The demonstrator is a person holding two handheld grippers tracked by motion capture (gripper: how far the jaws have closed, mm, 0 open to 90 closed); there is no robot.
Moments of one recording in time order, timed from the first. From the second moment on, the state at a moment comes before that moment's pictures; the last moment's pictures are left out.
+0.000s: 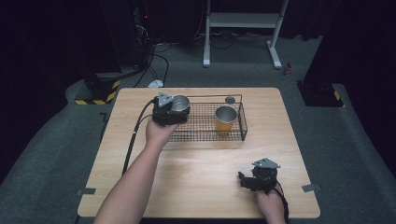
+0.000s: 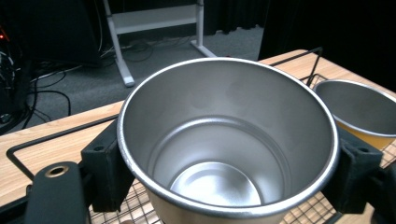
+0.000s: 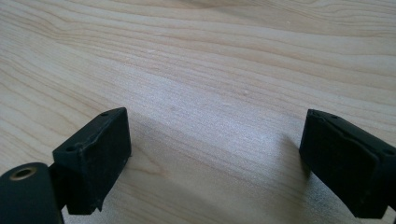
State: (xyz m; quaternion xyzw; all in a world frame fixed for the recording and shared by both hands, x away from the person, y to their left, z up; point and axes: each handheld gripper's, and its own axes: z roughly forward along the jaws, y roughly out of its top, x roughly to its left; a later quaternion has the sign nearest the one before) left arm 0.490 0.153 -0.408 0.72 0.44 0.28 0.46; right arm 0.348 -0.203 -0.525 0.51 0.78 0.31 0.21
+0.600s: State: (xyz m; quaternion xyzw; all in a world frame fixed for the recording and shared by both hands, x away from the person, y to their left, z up) left arm 0.503 0.155 -0.434 0.72 0.47 0.26 0.44; right arm 0.347 -0.203 -0.525 0.51 0.78 0.31 0.21
